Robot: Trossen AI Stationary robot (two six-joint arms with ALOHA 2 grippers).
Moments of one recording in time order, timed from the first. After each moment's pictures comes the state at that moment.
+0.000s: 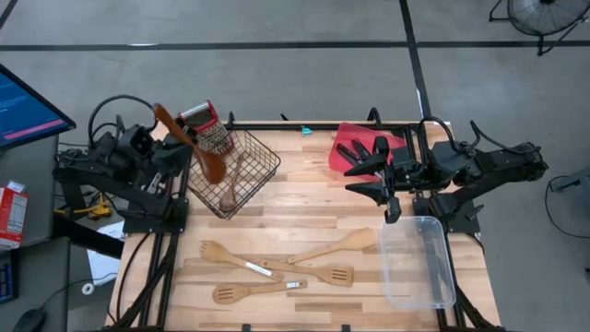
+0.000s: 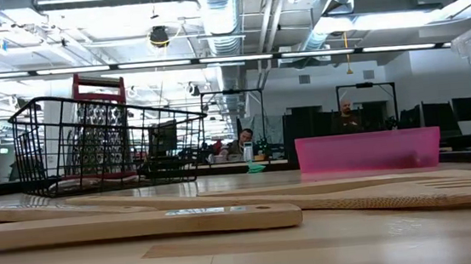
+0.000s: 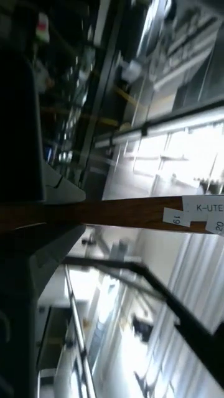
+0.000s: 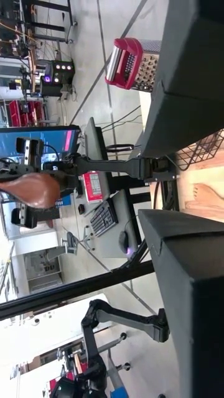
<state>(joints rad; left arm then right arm) -0.24 0.77 0.91 0.61 -0.19 -0.11 0.30 1.07 1.27 -0.22 0.26 0.15</state>
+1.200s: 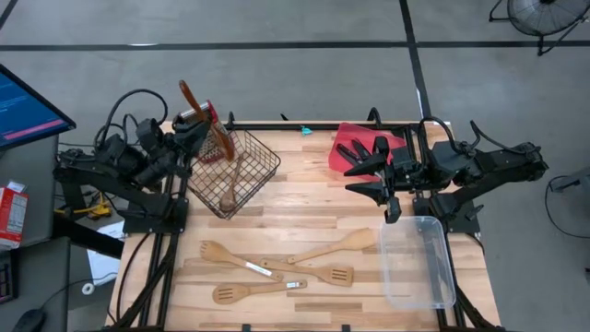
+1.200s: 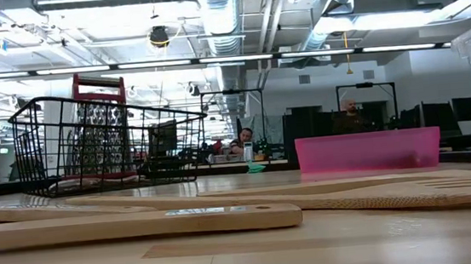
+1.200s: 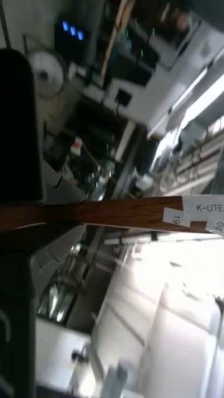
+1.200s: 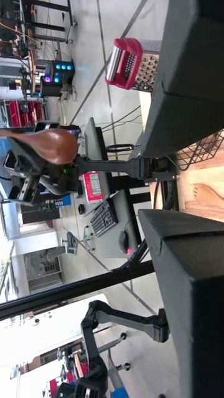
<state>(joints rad) -0.24 0.79 0.91 0.53 -0.66 -0.10 0.30 1.07 1.27 -0.22 0.26 0.15</state>
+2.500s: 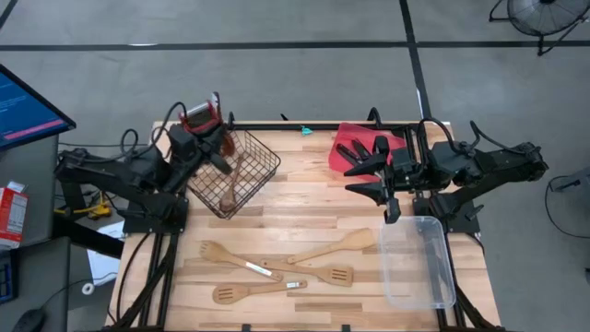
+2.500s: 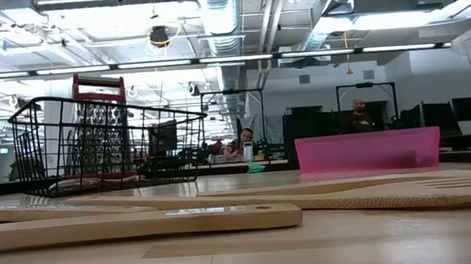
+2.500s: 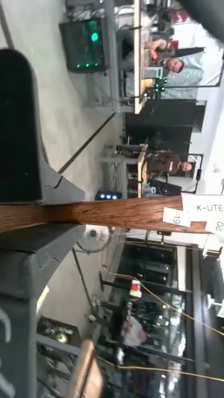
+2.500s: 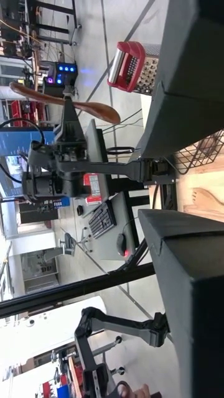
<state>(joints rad) -0.24 0.89 0.91 0.25 -1.17 0.12 0.30 1.07 1.27 -0.23 0.26 0.12</state>
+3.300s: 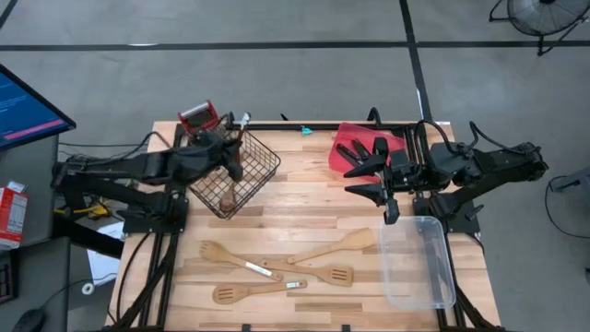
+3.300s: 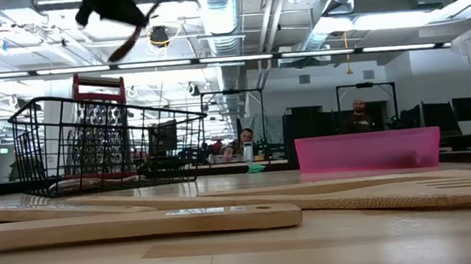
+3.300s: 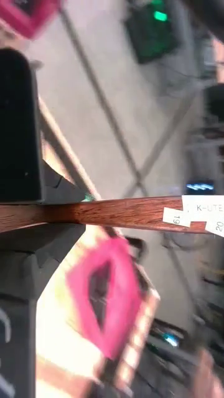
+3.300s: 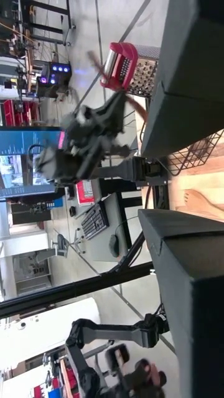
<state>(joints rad) 0.01 0.93 0.91 -0.40 -0.81 -0.32 0.30 1.07 1.27 -0.26 0.26 0.12</state>
